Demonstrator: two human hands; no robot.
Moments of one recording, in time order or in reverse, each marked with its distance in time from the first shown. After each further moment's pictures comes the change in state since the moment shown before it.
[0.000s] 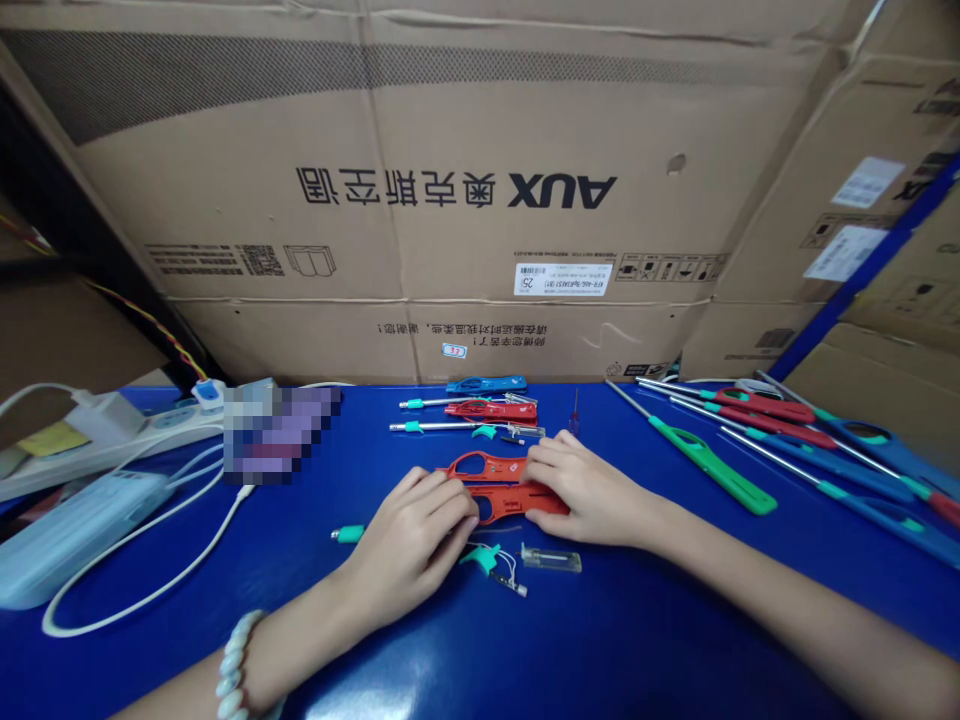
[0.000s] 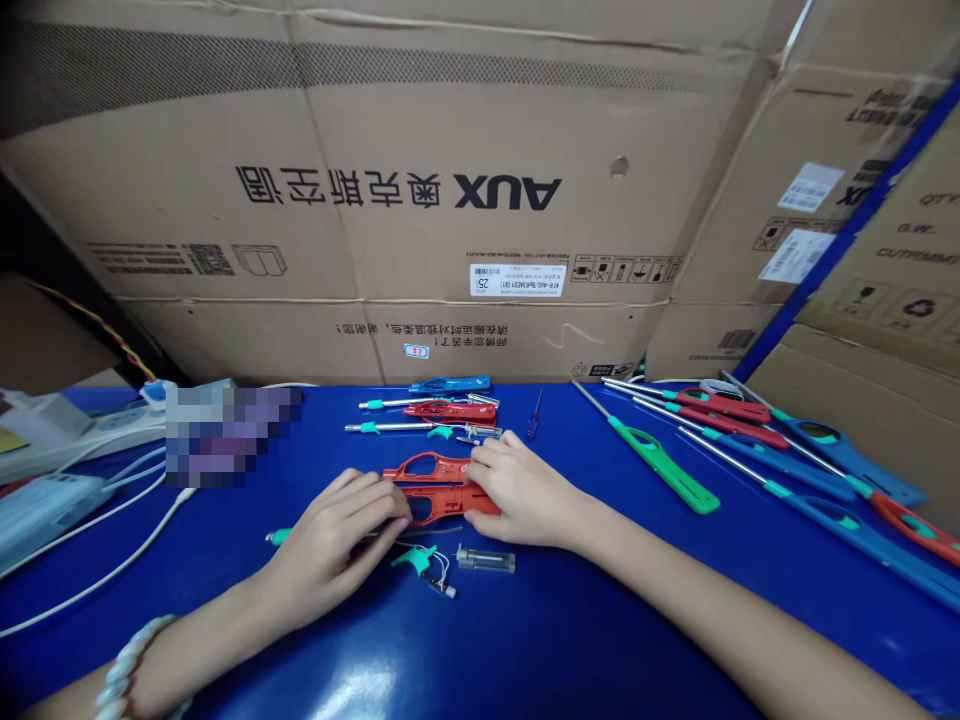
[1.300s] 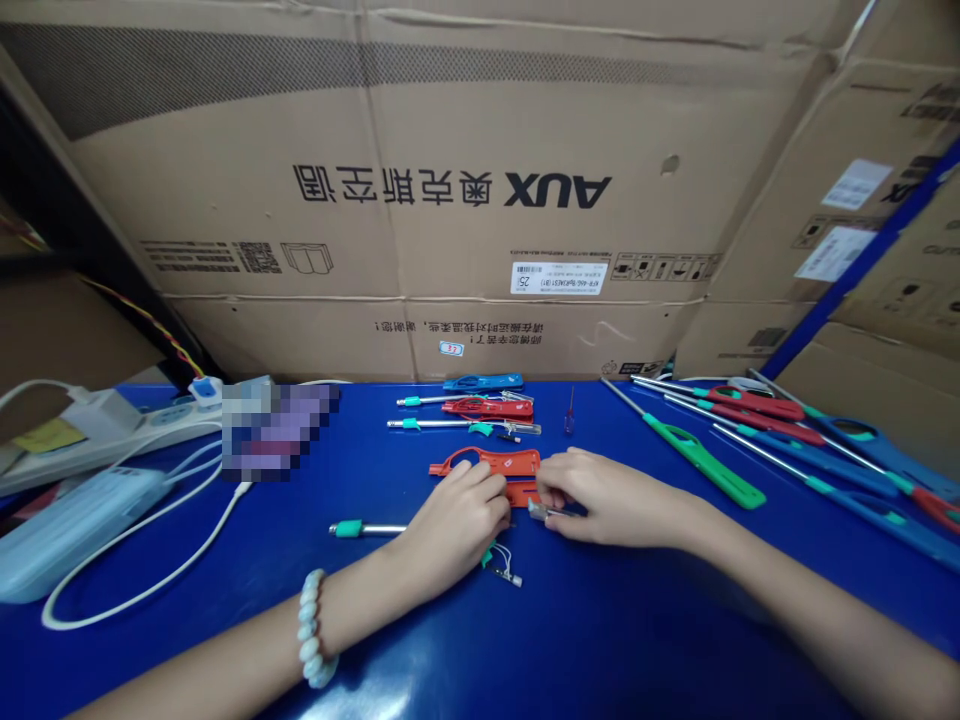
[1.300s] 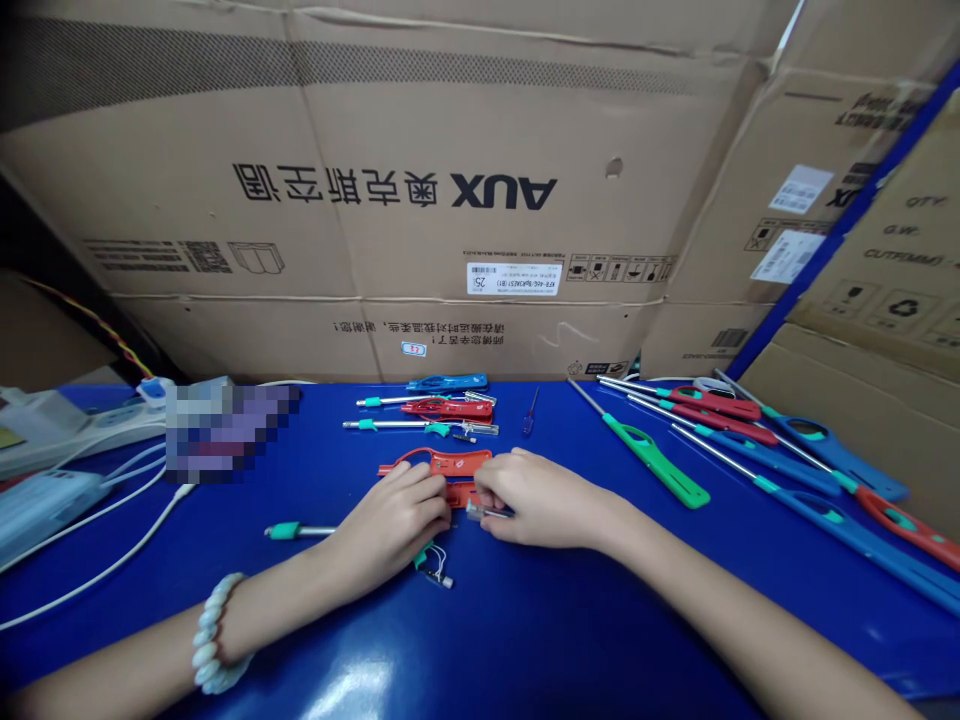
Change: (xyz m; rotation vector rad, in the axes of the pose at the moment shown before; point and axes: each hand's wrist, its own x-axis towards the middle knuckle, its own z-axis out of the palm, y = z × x) left_hand 0.031 0.007 0.034 0.201 -0.139 0.120; right_hand -0.012 -0.006 -0.023 0.185 -0.184 0.065
